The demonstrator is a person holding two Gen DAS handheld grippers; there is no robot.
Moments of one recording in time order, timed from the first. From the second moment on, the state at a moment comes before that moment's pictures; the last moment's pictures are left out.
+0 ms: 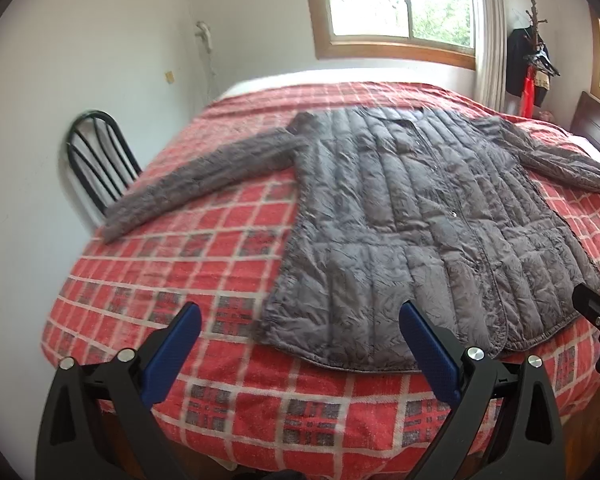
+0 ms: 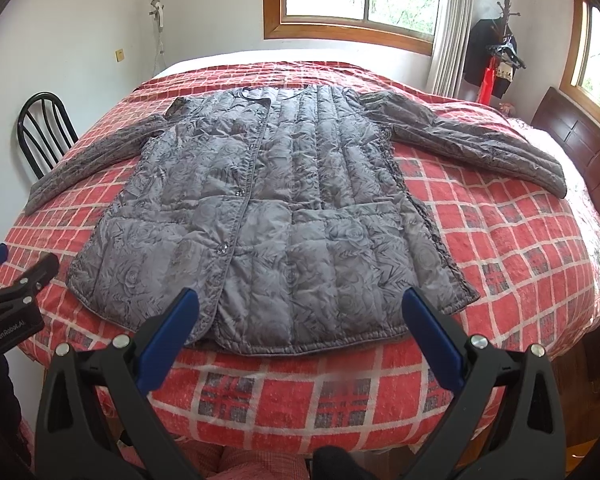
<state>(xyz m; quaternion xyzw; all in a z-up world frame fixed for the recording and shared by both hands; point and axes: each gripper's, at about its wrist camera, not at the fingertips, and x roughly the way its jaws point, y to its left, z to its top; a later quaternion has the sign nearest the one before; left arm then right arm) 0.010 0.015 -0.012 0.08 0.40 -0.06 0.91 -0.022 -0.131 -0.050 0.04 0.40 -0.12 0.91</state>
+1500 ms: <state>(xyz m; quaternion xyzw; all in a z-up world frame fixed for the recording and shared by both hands) 0.324 -0.067 -0.065 0.00 0.50 -0.12 0.86 0.045 -0.638 -0.077 0.49 0.26 -0.28 0.78</state>
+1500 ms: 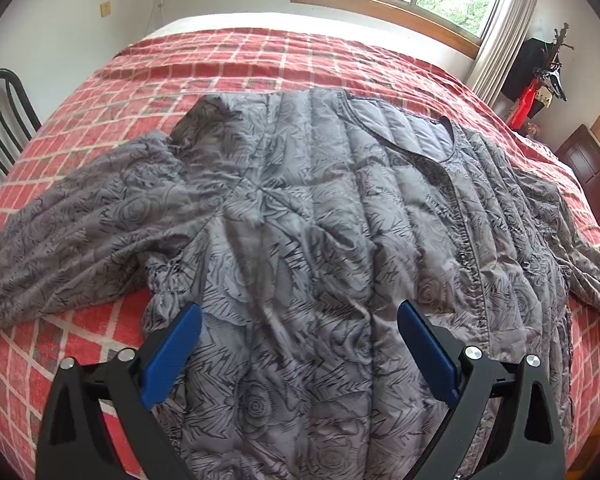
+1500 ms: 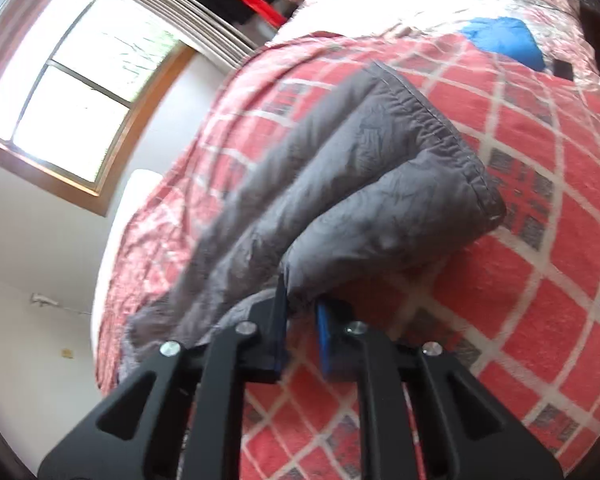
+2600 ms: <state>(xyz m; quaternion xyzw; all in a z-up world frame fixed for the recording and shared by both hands) 0.338 -0.046 -0.065 -0.01 0.49 -0.11 0.86 0.275 -0.314 -0.074 0.10 0.43 0.00 0.90</state>
